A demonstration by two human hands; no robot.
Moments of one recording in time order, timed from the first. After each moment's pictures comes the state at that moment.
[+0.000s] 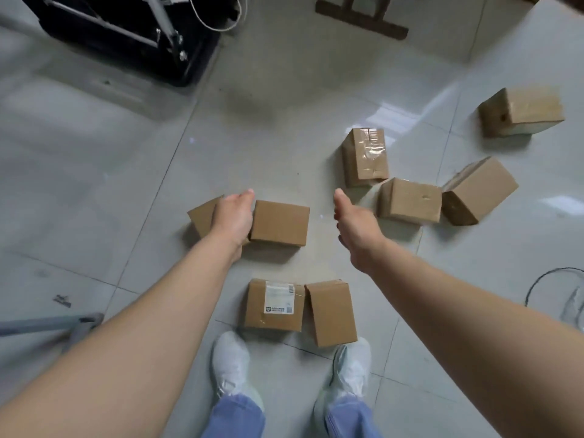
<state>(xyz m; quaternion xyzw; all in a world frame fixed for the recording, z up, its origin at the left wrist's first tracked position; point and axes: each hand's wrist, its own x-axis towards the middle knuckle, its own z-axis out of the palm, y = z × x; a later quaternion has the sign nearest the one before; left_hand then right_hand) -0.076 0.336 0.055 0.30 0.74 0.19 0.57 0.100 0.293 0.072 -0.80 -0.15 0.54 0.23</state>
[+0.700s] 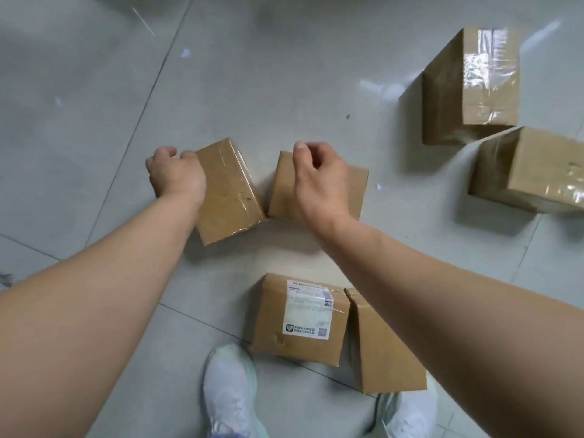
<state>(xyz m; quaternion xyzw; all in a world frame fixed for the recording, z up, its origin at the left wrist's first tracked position) -0.166 0.369 -0.163 0.30 0.88 0.18 0.31 -0.001 0.328 -0.132 -0.76 -0.30 0.48 0.33</state>
